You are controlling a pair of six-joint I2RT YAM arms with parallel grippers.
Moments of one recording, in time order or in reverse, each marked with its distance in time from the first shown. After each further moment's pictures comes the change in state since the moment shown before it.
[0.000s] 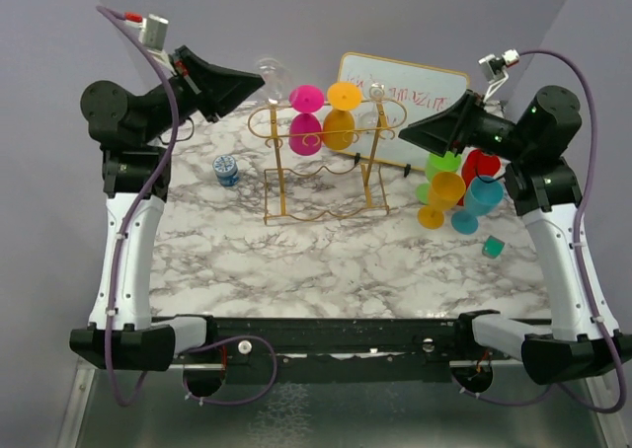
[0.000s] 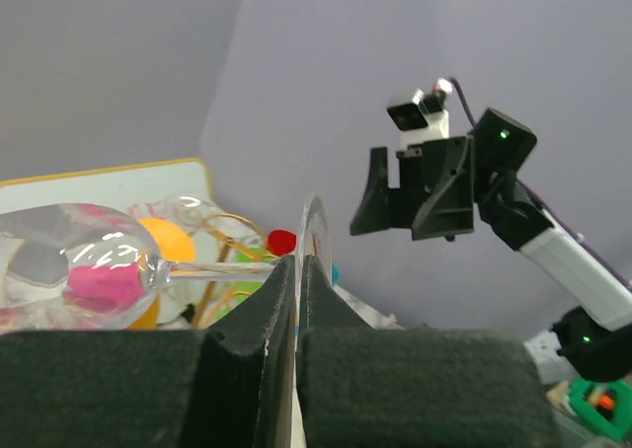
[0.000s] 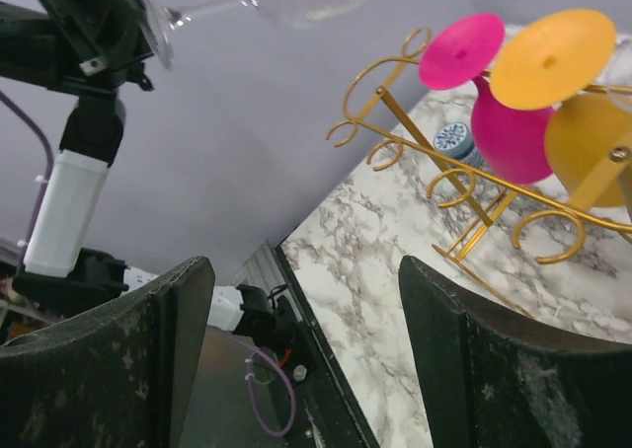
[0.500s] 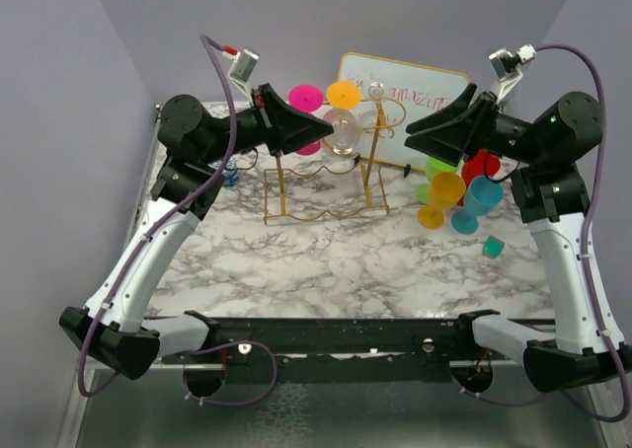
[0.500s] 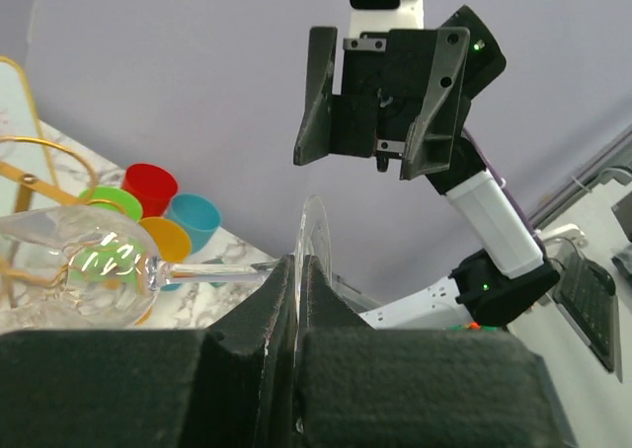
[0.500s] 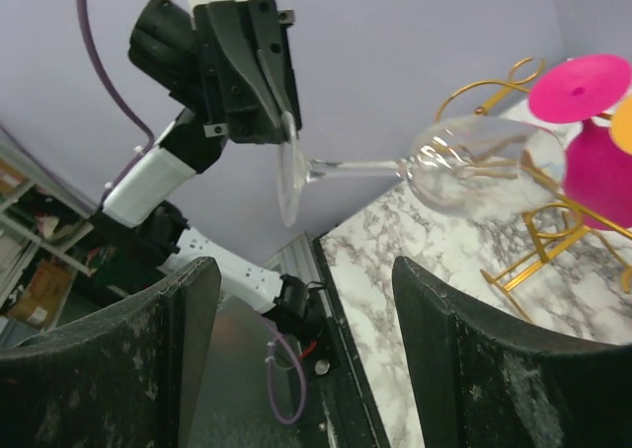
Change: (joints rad) left arm -0.416 -0.029 -0.143 -0.066 -0.119 0.030; right arm 0.016 -0.045 0.027 0.167 -0.133 0.098
